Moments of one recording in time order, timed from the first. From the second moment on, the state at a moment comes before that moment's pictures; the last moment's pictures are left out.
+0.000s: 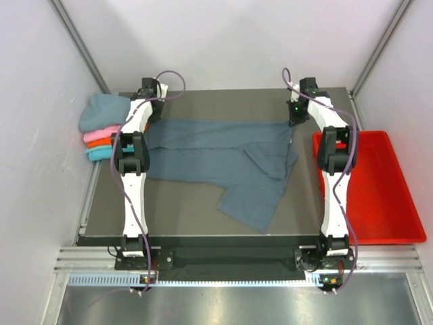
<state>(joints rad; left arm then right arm) 0.02 2.58 2.38 -0.76 -0.11 0.29 0.05 2.43 2.13 -0.75 -0.14 -0.12</state>
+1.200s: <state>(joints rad) 0.06 2.09 1.73 -0.83 0.01 0.09 0.34 1.84 1.80 -0.76 -0.24 -0.30</state>
